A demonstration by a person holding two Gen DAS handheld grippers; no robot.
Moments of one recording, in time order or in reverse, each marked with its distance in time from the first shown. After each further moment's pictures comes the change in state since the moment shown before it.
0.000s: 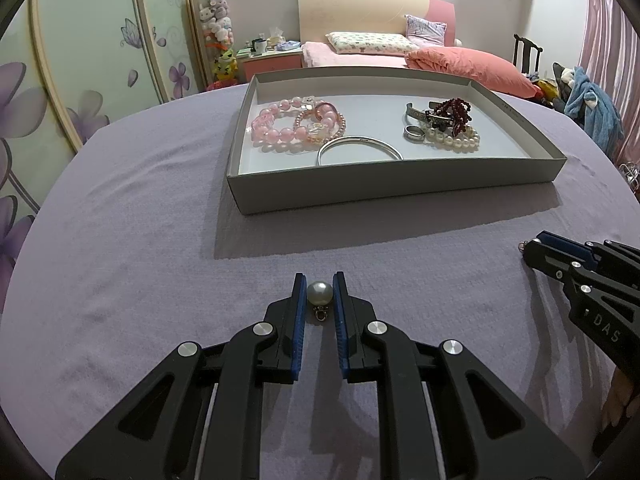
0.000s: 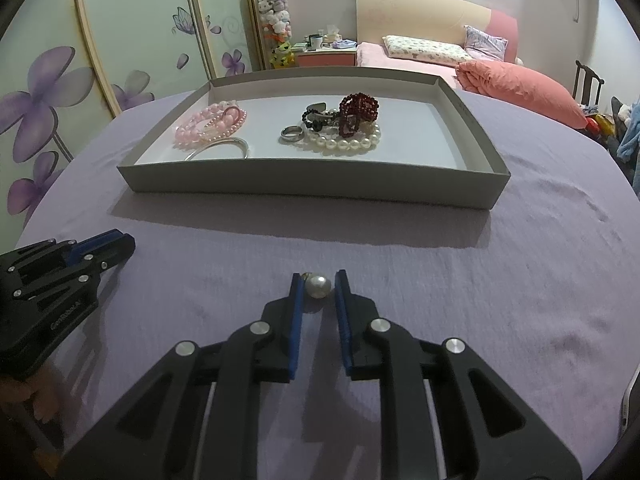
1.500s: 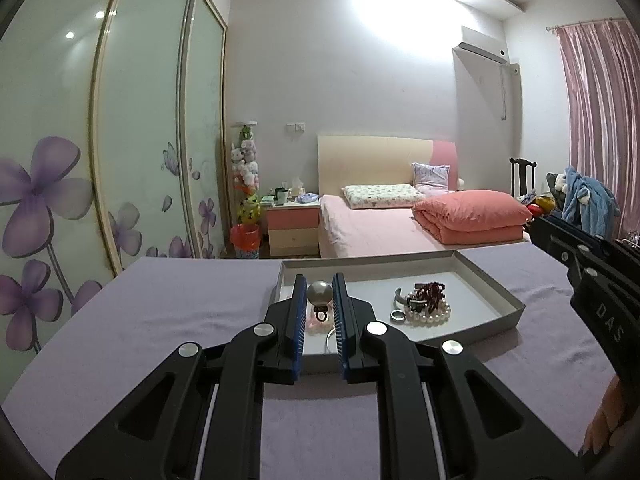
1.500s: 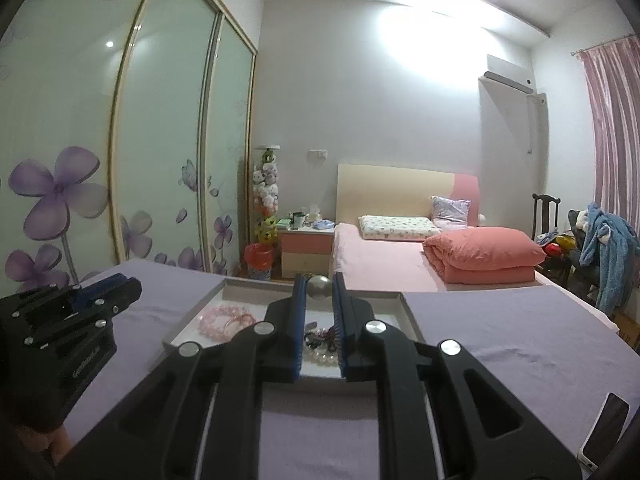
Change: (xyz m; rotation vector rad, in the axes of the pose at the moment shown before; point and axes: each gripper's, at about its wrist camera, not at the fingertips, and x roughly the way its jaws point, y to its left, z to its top) left arm -0.089 -0.008 0.023 -0.048 -0.591 0.061; right arm -0.120 0.034 0.031 -0.051 -0.705 -0.120
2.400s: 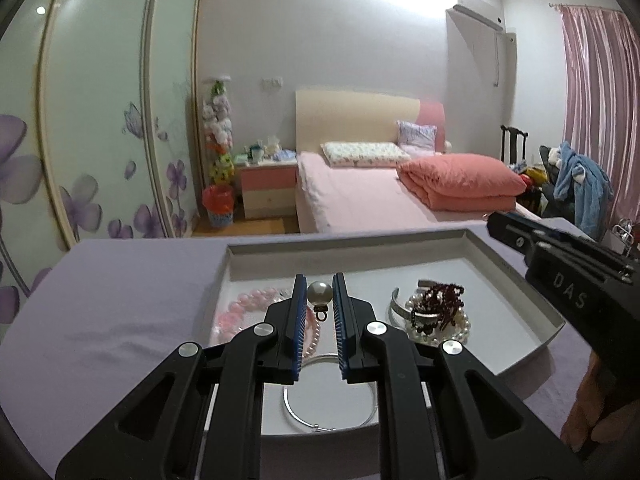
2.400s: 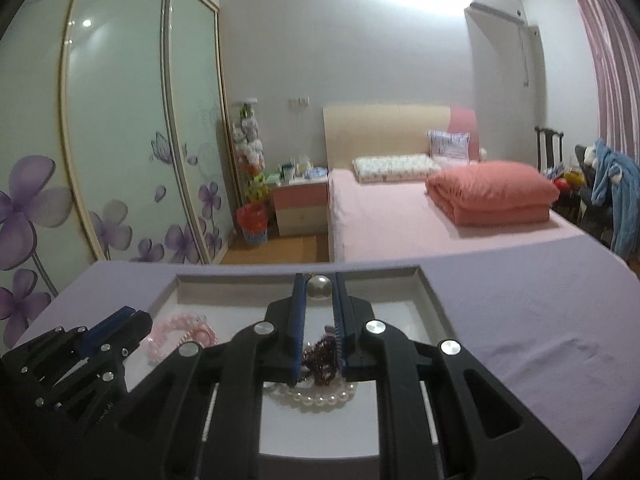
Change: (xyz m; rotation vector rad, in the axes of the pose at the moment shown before) left arm 0.116 -0.023 0.001 -0.003 0.187 -0.094; right arm 0.159 -0.035 -0.010 0.146 0.264 0.012
